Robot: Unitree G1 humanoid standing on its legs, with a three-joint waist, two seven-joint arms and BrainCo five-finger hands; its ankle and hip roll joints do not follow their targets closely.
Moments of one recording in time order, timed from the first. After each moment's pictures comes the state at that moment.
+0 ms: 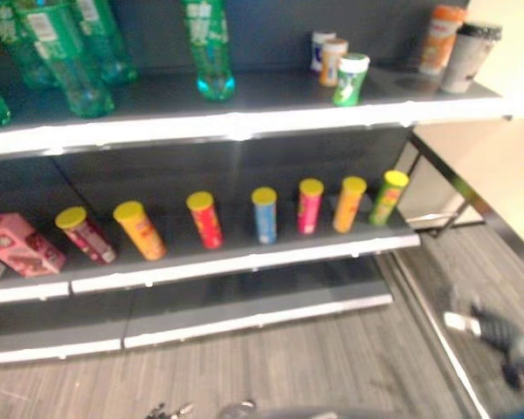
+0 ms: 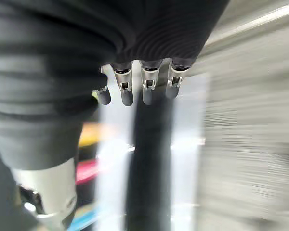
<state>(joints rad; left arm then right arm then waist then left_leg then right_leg) 0.31 0.28 0.10 0.97 -0.07 -0.02 -0.08 0.51 -0.77 -0.05 0.30 0.51 0.14 0.47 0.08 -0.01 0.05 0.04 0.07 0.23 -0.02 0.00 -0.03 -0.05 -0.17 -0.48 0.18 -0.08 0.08</state>
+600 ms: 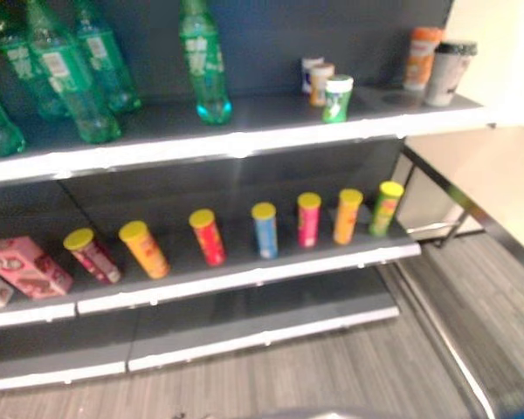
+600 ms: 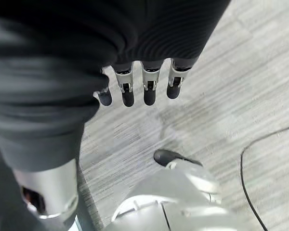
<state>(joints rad) 0.17 0.23 -0.05 1.16 -0.05 -0.03 0.03 0.17 -0.27 -0.03 1.23 0.19 0.01 0.02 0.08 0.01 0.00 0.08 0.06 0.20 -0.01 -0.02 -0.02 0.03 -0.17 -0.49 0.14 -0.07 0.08</state>
